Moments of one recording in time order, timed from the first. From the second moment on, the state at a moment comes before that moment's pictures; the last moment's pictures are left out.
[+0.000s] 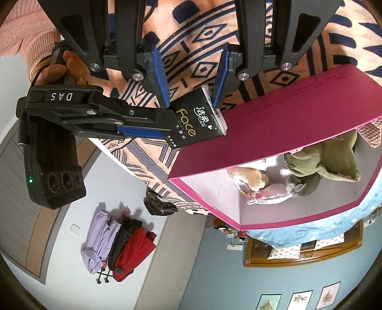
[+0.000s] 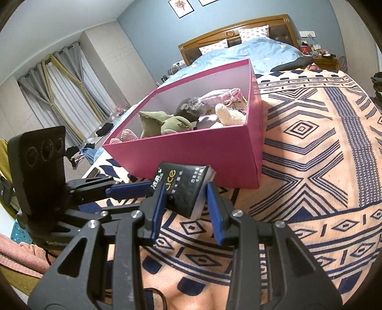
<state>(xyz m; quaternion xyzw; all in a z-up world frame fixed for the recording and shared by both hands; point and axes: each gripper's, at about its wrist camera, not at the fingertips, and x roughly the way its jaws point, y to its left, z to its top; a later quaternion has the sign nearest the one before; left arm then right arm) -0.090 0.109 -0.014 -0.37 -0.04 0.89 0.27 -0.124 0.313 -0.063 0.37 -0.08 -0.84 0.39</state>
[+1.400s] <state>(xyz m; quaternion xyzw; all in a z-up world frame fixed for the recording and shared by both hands) -0.093 0.107 0.006 -0.35 -0.03 0.90 0.27 -0.123 0.311 -0.036 0.34 -0.07 -0.85 0.40</state>
